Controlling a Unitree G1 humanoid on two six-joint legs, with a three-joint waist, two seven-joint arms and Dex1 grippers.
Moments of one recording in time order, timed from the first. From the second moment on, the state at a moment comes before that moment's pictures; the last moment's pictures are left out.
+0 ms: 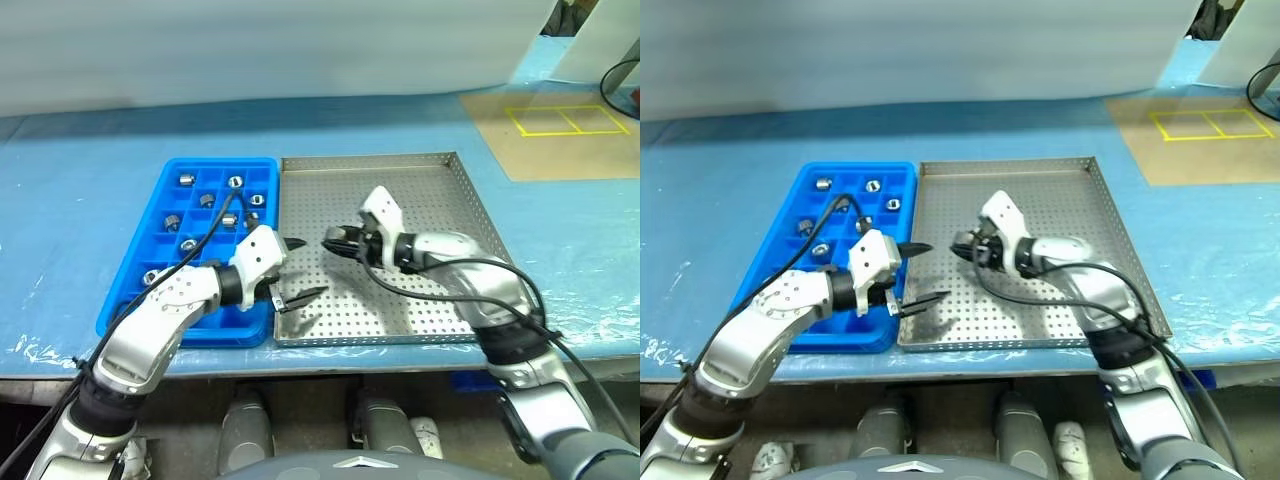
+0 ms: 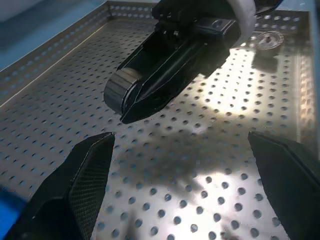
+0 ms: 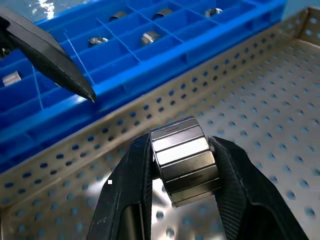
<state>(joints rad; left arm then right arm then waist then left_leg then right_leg) -0.17 0.54 -0.16 -0.51 -0.27 0.55 -0.69 -0.59 -0.36 0.24 -0.04 0.29 0.69 0.76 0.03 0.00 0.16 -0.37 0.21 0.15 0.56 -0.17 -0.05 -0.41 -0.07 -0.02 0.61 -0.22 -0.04</state>
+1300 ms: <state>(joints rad) 0.05 0.51 -0.07 -0.75 -0.24 0.75 -0.40 -0.87 -0.08 0.37 0.48 0.04 0.43 0.85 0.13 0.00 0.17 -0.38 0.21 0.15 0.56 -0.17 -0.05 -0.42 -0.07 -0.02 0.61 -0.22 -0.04</state>
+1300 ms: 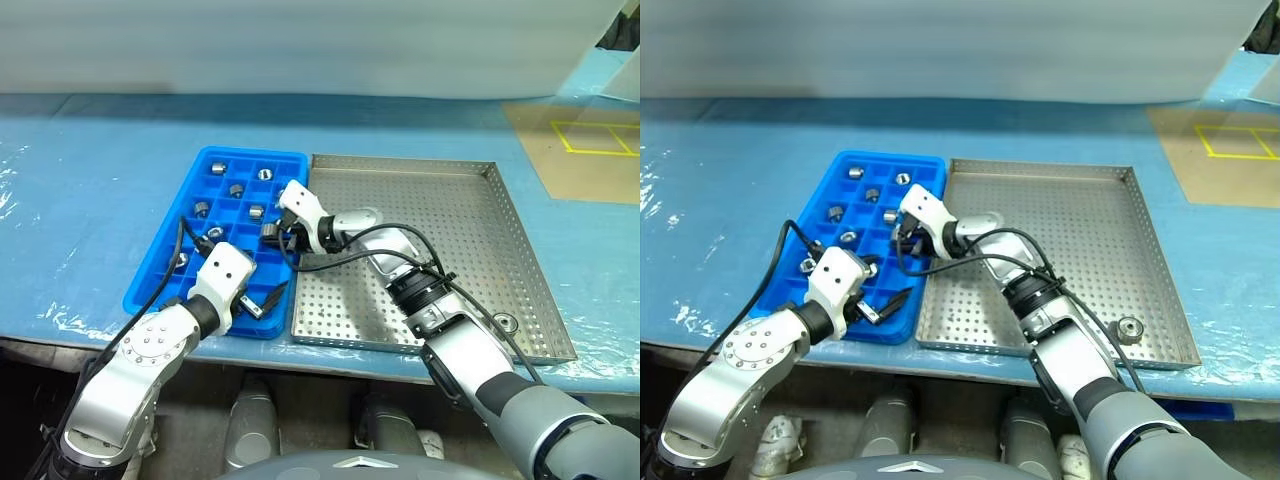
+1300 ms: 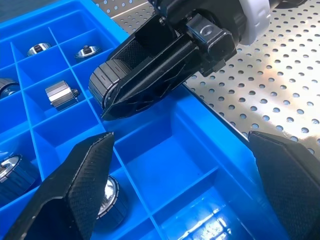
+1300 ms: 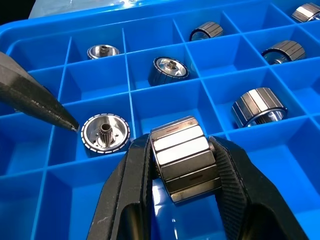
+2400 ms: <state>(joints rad) -0.39 0.40 -0.27 -0.27 -0.25 0.52 -0.69 -0.41 -0.59 0.03 -0.16 0.17 0.87 0.82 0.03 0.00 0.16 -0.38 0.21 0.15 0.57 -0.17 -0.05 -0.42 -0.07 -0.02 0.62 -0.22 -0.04</state>
